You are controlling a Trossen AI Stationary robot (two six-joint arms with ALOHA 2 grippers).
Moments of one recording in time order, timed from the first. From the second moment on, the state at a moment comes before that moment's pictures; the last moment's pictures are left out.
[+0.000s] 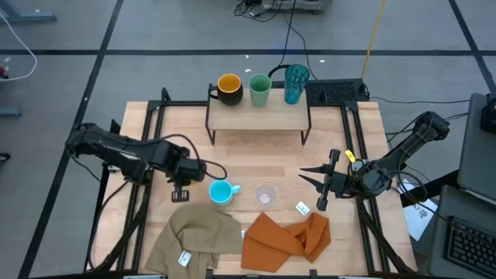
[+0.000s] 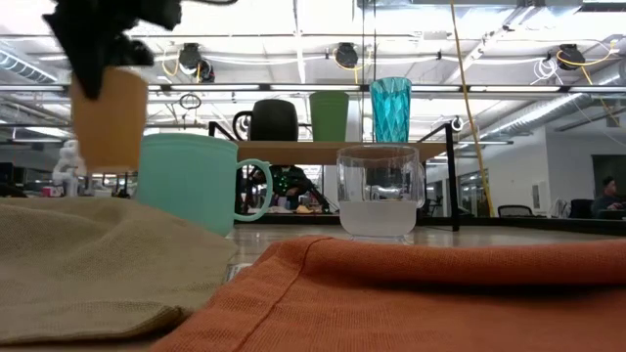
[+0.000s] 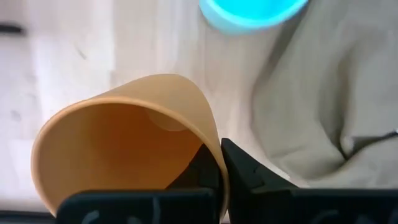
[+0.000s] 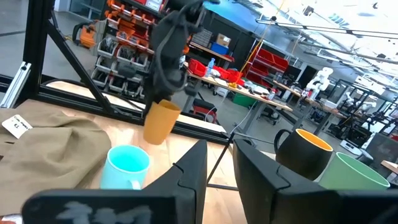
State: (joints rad) left arm -0.20 1.33 1.17 -1.30 0.01 -0.30; right arm 0.68 0.93 0.62 0.30 0.94 -0.36
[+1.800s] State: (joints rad) left arm 0.10 1.93 2.31 -1.57 -0.07 0.35; right arm 0.73 0.73 0.62 0.14 1.02 -0.34
